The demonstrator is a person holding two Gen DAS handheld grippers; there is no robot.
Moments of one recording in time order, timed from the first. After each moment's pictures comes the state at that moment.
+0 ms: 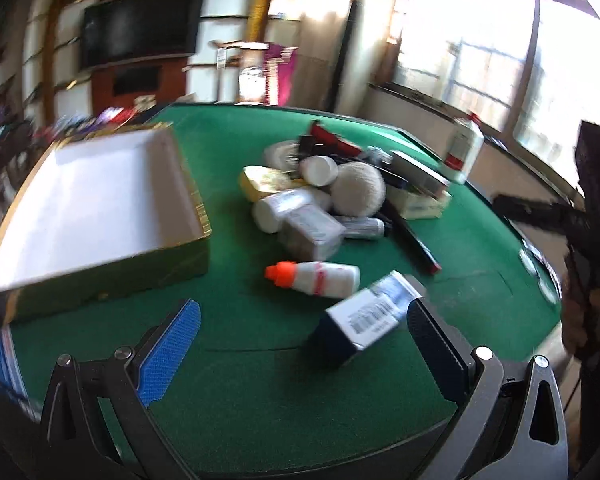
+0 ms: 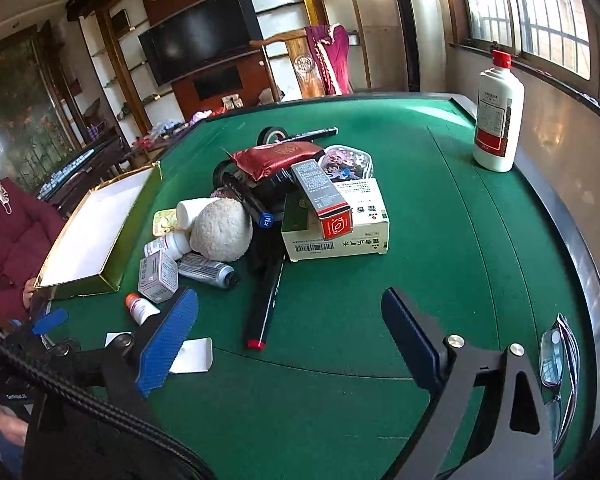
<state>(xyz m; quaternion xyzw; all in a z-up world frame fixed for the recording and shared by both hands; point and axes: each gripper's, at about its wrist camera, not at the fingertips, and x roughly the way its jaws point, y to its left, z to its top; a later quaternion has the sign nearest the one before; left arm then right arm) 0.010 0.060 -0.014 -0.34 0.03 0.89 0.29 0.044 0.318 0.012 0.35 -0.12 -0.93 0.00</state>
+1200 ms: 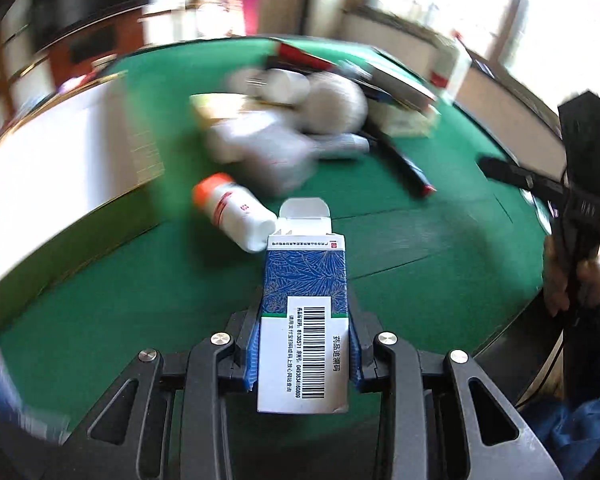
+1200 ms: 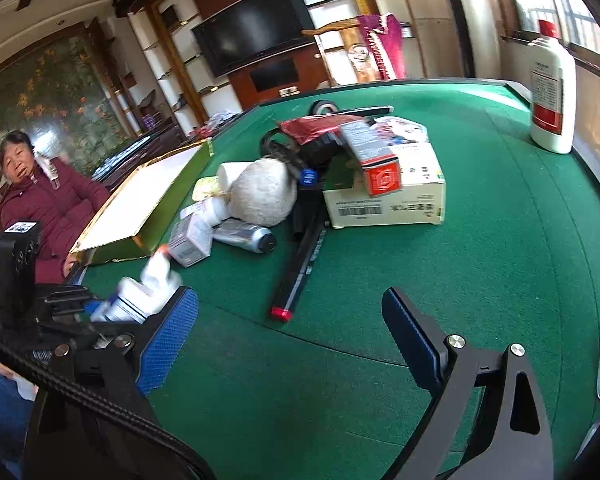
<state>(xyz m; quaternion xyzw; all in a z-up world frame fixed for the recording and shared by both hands) 0.002 0.059 -0.025 -0.45 0.07 0.84 0.30 0.044 0.319 -0.030 0.35 -0.12 -0.92 0.12</state>
